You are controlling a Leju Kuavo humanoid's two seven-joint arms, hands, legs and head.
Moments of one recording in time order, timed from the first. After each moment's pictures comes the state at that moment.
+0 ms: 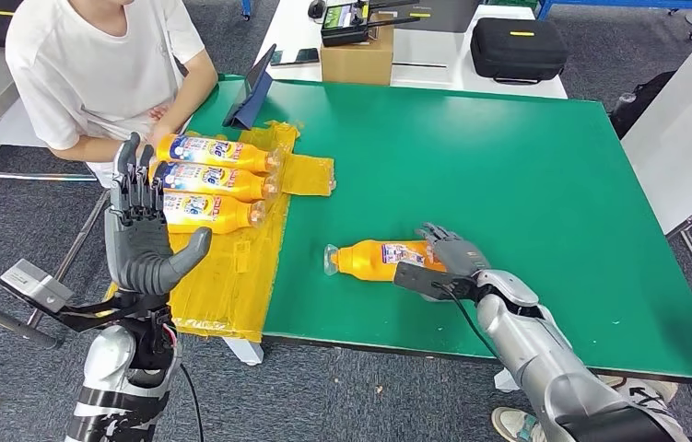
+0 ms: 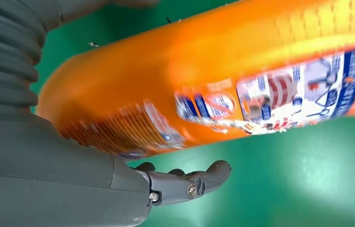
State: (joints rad) left arm -0.12 -0.14 -0.11 -1.65 0.14 -0.08 -0.51; right arm -0.70 -0.03 0.46 -0.46 1.02 0.05 -0.25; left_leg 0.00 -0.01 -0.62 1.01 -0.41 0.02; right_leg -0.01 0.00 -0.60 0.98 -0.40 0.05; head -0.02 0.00
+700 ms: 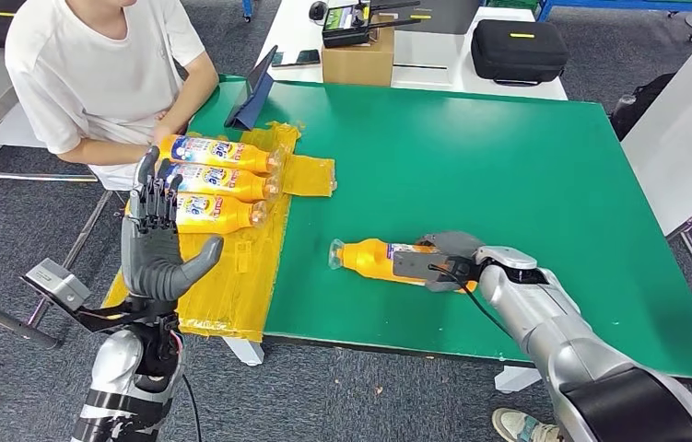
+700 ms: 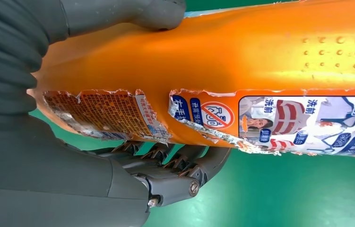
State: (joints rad) left arm -0.11 -0.13 -0.12 -1.59 0.13 -0.09 -0.50; right arm -0.84 -0.06 0.61 -0.37 1.04 0.29 -0.14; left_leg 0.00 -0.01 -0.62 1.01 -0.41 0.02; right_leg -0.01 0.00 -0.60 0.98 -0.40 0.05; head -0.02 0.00
